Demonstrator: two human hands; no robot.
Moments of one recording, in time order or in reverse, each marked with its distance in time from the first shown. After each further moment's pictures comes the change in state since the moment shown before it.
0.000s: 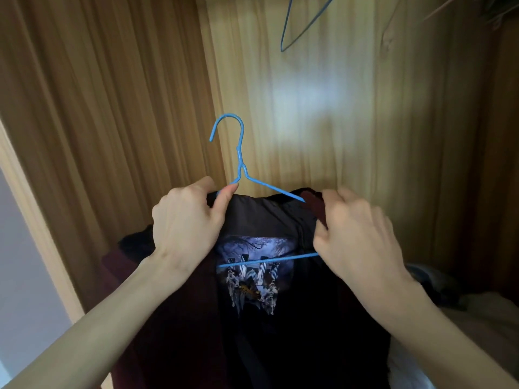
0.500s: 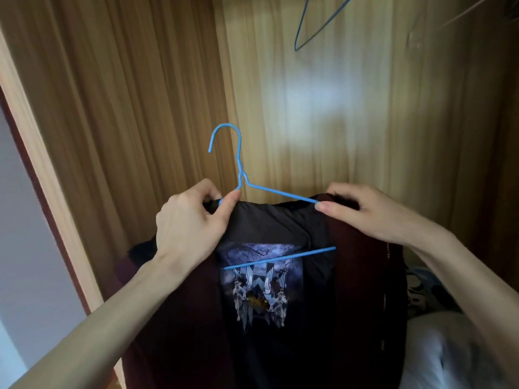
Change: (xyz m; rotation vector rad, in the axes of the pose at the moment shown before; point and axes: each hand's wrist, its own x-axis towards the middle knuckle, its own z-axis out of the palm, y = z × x) left_hand -0.011 -0.027 -0.004 -0.112 -0.054 -0.132; right_hand 0.056 0.059 0.031 0.651 -0.417 -0.288
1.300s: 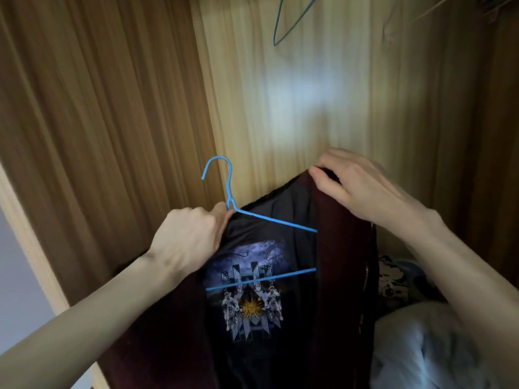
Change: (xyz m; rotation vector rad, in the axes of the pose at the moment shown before) left_hand 0.001 0.006 0.024 0.510 -0.263 0.546; right_hand 0.005 -0.008 -0.027 -0.400 0.261 -0.125
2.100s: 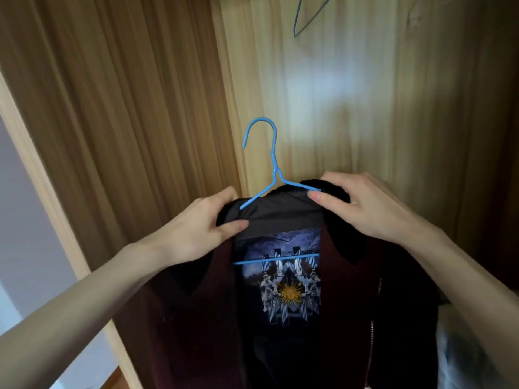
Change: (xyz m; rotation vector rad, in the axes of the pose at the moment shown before) left_hand -0.005 -0.024 -0.024 -0.846 -0.291 -0.127; right_hand -0.012 -0.007 0.034 0.212 -0.054 0.044
